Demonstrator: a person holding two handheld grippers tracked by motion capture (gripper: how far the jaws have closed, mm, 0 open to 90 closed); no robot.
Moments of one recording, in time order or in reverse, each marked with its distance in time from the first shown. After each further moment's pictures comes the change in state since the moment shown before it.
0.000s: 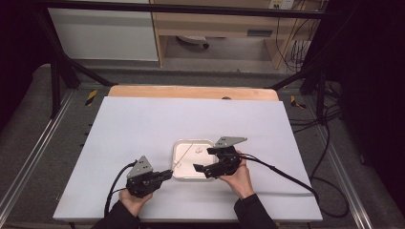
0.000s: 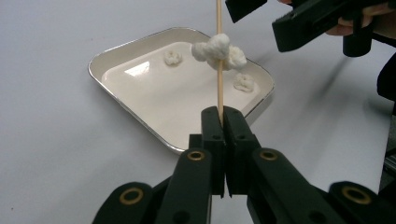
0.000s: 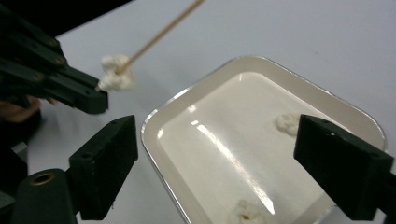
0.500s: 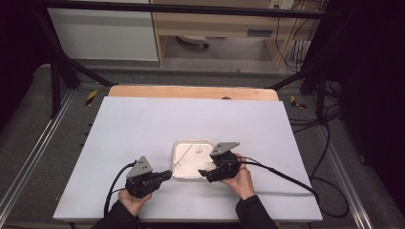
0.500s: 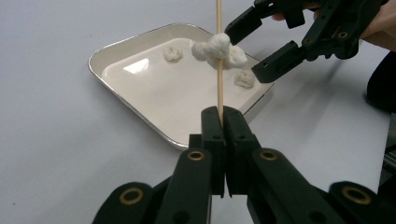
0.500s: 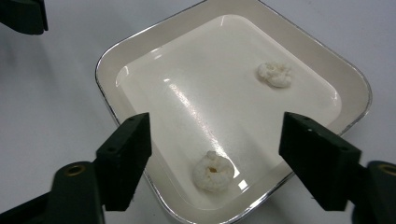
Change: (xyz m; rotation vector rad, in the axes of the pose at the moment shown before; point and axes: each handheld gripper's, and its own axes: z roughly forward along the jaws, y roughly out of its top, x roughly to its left) left arm 0.001 -0.001 0.000 0.010 -0.007 0.002; right arm -0.004 -0.017 0.011 0.148 -0.085 -0.110
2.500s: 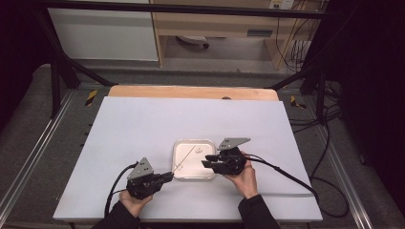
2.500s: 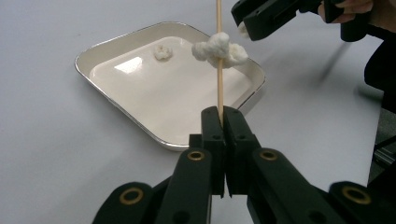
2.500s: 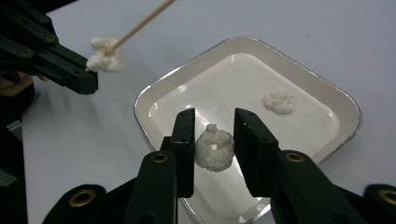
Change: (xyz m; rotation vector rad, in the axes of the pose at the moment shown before) left arm -0.004 -0.001 0.001 0.000 -0.025 0.012; right arm -0.004 0.011 -0.027 -0.110 0.090 0.083
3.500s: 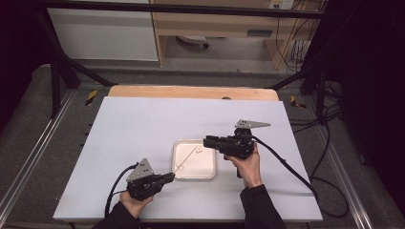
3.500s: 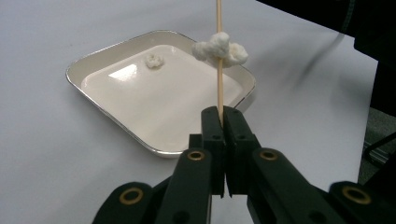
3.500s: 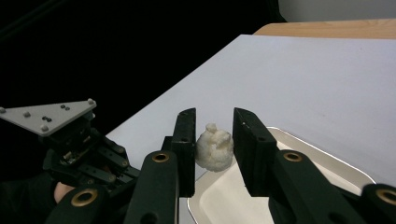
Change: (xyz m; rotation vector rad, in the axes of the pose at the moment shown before) left arm -0.003 0.001 -0.001 -0.025 -0.022 0.020; right arm -0.023 0.033 -0.029 -0.299 0.192 0.245
